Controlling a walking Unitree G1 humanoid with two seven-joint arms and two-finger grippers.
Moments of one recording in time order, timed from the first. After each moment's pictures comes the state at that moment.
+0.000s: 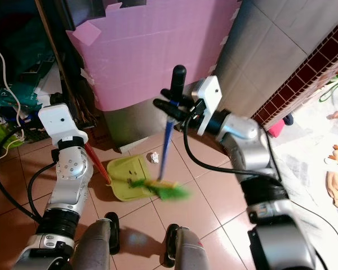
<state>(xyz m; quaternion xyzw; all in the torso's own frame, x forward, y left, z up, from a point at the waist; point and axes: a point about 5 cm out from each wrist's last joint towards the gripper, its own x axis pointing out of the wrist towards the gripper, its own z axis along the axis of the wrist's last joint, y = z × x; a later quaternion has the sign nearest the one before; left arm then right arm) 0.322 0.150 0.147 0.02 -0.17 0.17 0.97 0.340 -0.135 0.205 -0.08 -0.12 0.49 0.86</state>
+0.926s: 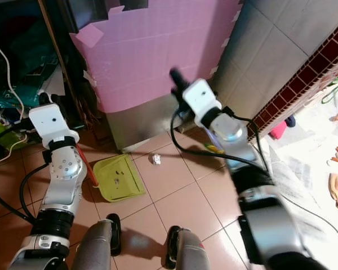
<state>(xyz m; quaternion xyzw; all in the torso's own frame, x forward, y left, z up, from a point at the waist) 0.319 0.164 0.148 0.04 -0.18 0.21 0.96 0.371 -0.133 0.185 -0.19 -0.15 0.25 0.94</state>
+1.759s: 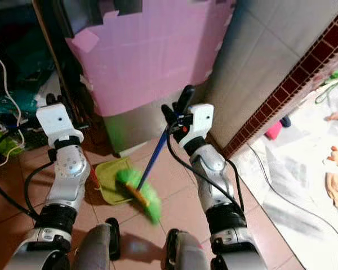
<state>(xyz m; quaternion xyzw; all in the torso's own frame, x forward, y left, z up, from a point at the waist) 0.327 0.157 0.138 0.03 -0.16 0.19 0.97 0.330 -0.099 0.137 0.13 -0.07 0.25 0.96</state>
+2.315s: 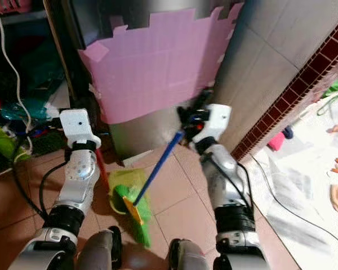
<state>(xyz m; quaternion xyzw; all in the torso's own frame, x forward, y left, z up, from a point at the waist) 0.331 0.127 0.123 0.00 -0.12 0.05 0.99 0.333 -0.130 0.134 0.21 -0.01 0.17 0.96</state>
